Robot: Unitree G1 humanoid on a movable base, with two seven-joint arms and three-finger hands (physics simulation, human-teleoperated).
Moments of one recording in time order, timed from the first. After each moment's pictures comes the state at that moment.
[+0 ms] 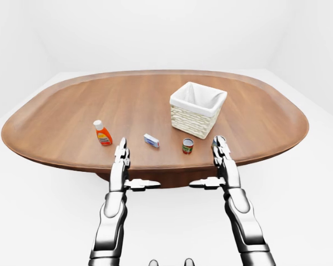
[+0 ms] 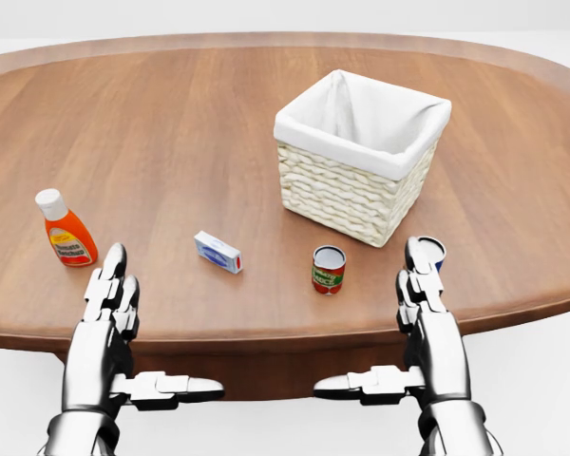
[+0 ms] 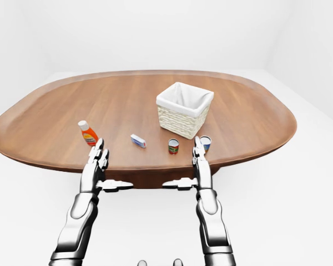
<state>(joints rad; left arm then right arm) 0.00 0.01 0.02 0.01 0.00 -0.01 -0.01 0.00 -0.01 -0.01 0.00 0.00 0.00 0.01</state>
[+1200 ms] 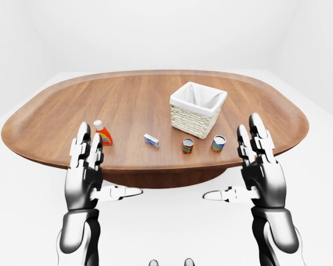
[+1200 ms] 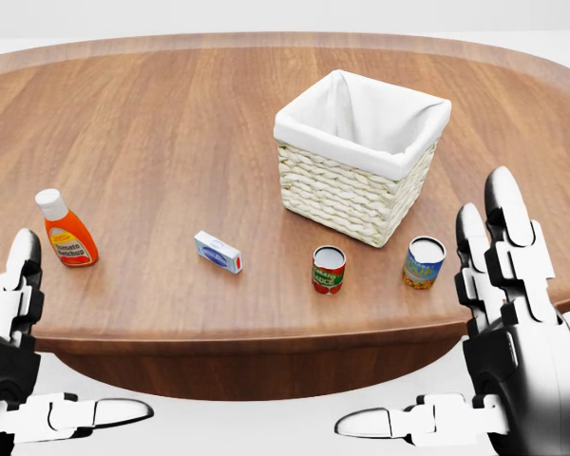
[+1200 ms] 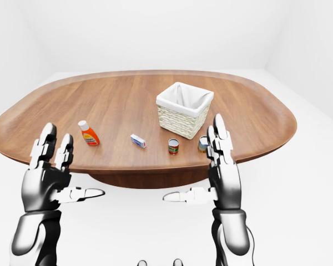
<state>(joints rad) 0.22 -0.02 0.15 -0.62 -0.14 0.09 -0.12 0.26 0.00 0.02 -0.74 -0.02 0.09 0.06</state>
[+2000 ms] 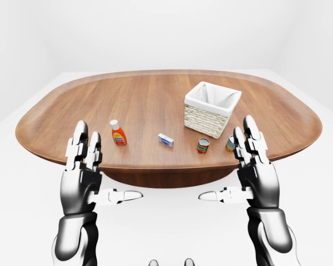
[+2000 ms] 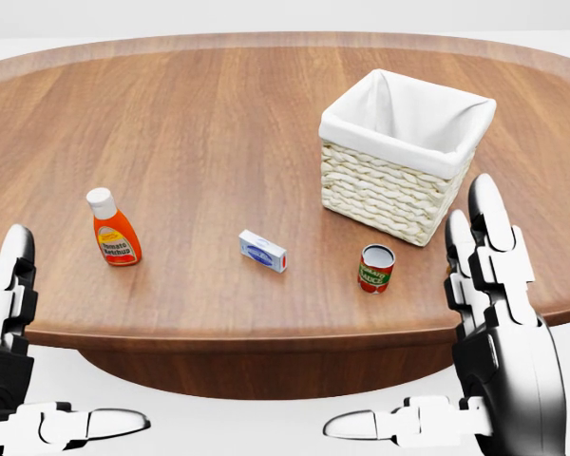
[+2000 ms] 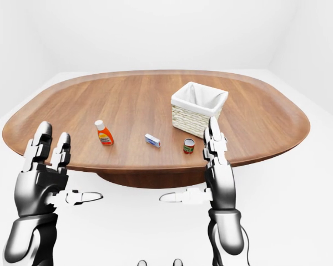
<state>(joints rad) 0.25 -0.03 0.15 -0.68 -0.15 0.09 -0.14 0.27 -0.01 0.07 -0.73 -0.07 0.09 0.03</state>
